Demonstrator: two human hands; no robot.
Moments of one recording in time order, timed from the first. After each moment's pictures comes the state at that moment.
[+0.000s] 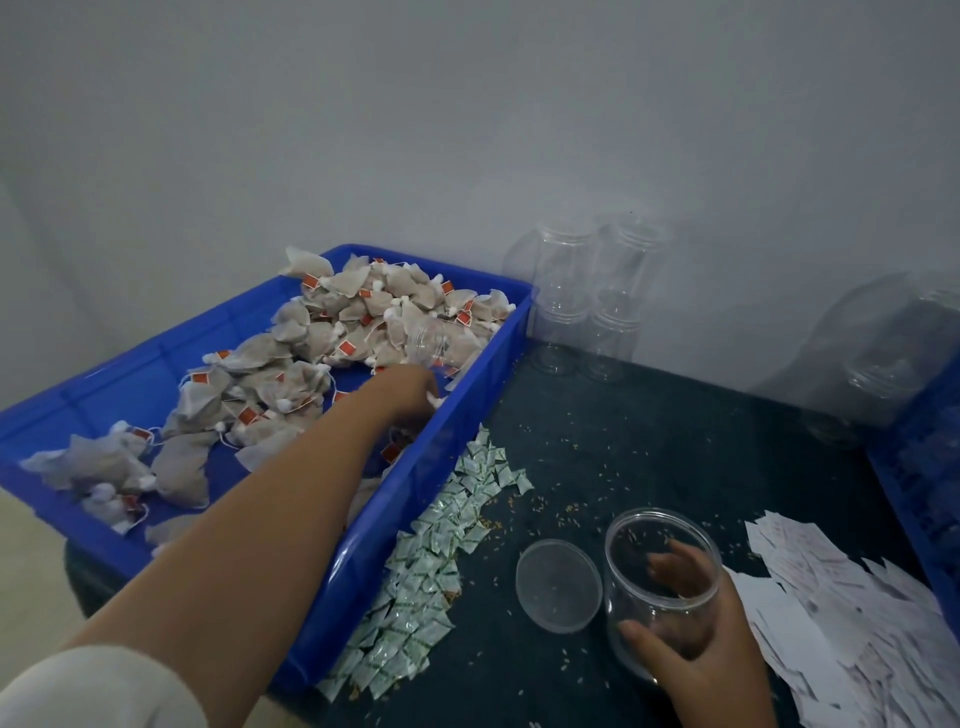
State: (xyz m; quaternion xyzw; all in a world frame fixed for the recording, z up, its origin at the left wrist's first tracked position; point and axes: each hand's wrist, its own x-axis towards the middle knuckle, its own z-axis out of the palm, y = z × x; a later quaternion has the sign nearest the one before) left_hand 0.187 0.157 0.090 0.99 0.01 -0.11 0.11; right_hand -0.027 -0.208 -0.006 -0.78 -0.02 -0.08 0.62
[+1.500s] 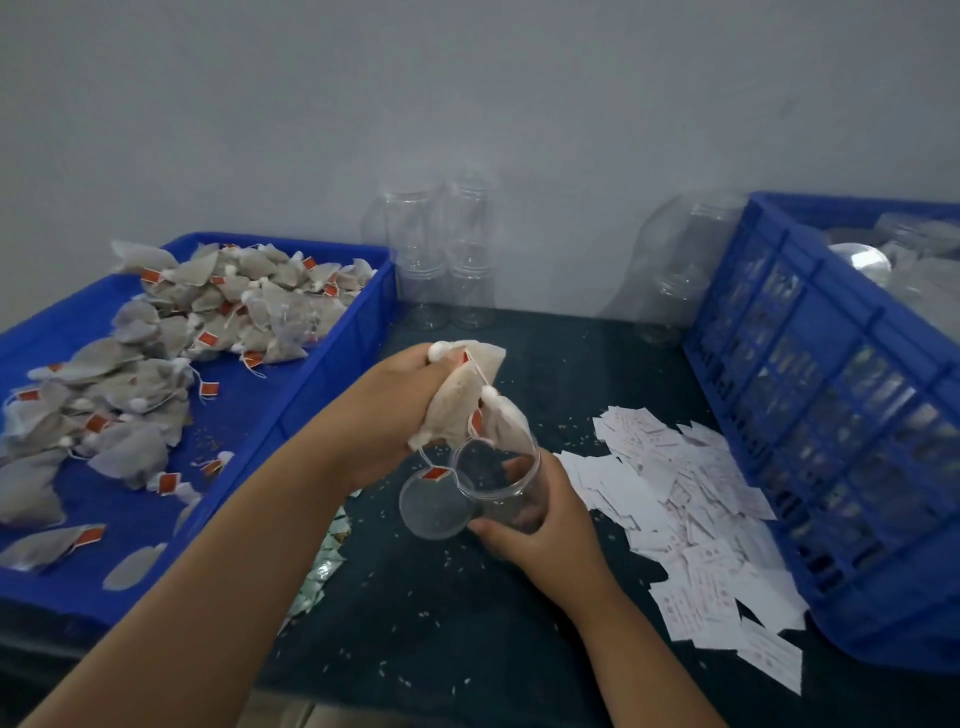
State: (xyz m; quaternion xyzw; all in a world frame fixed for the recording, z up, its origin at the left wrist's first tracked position) left_hand 0.012 -0.014 0.166 0.76 -0.05 -0.12 0.64; right_hand -0.042 -0.204 0.012 -0.78 -0.06 -0.06 0.62
